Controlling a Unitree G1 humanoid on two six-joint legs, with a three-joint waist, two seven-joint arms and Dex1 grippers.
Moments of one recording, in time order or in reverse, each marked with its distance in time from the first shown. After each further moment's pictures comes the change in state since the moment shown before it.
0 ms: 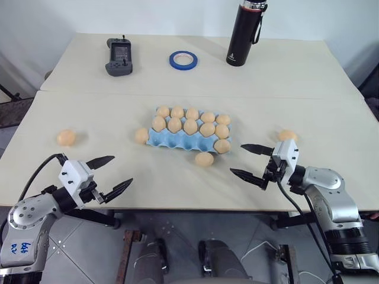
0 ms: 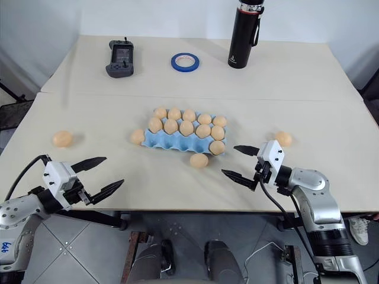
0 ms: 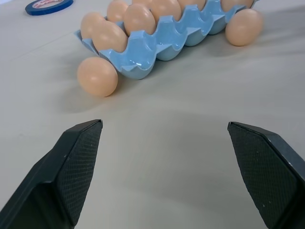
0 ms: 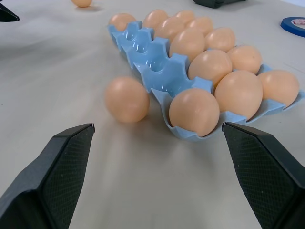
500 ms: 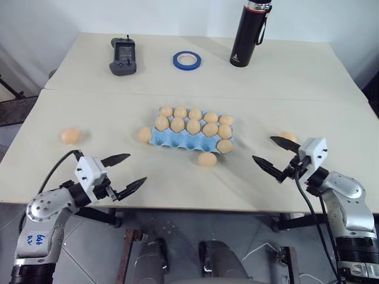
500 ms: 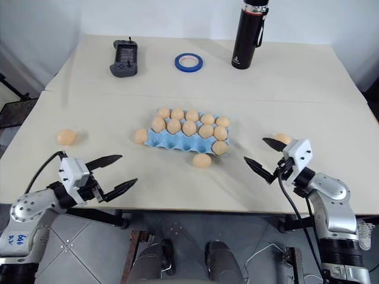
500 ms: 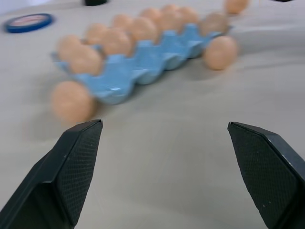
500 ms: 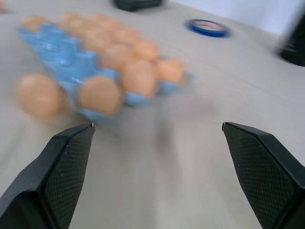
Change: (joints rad) left arm -0.115 -0.074 -0.163 -0.005 -0.030 0.023 -0.041; right arm 0.158 0.028 -0.230 0.044 -0.023 -0.128 -0.199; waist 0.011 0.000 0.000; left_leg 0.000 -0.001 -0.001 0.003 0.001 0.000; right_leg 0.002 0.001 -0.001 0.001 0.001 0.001
